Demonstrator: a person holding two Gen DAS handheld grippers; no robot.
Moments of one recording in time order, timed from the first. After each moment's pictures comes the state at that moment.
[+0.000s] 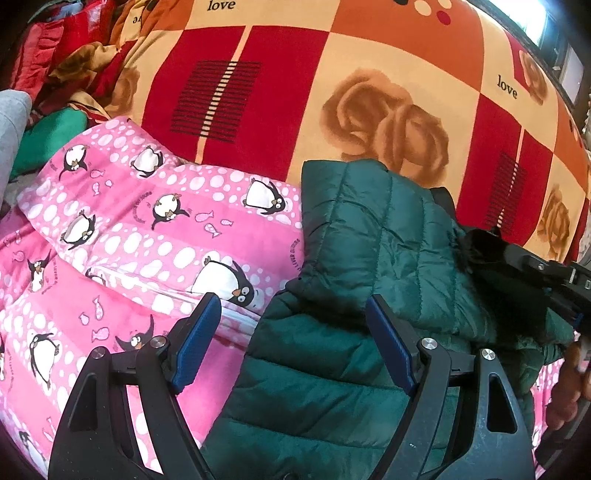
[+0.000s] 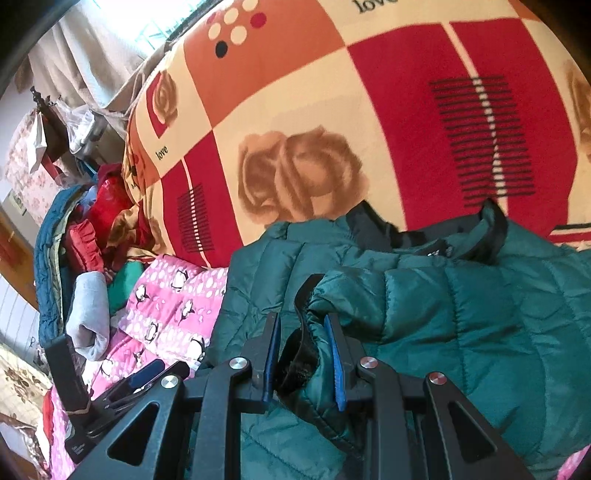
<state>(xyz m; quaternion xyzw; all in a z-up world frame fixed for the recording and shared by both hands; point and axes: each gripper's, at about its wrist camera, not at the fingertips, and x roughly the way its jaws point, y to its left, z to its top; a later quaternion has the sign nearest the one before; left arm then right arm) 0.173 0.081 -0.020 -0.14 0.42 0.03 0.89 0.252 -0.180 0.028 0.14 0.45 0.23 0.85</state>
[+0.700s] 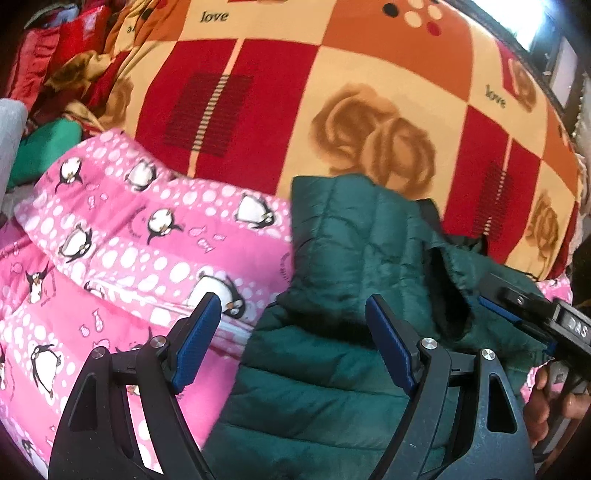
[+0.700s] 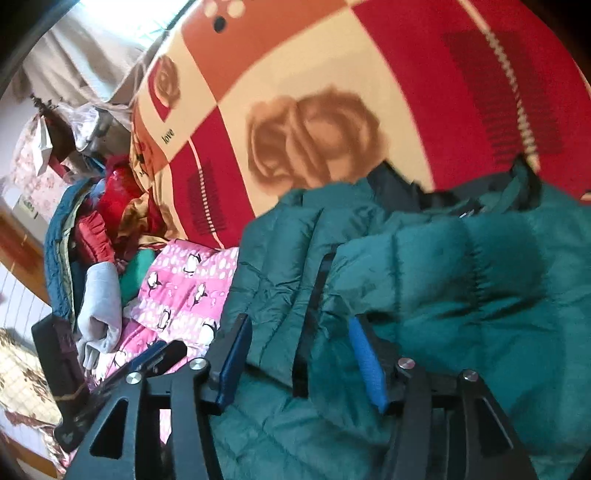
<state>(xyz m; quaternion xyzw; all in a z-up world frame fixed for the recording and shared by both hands) 0.170 0.079 -0.002 -0.15 0.40 0.01 0.90 0.245 -0.172 0.007 0.16 0.46 0.26 0.83</state>
